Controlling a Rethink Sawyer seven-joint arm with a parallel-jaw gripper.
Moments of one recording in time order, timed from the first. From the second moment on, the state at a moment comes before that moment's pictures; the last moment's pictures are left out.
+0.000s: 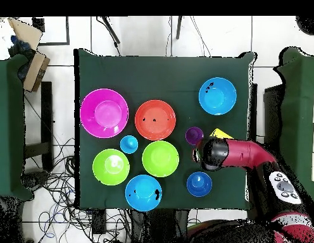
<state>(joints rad) -0.65 -0.51 0.13 1.64 -0.52 0.66 1.54</state>
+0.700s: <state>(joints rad) -0.65 -0.50 0.13 1.64 -0.57 0.66 1.54</state>
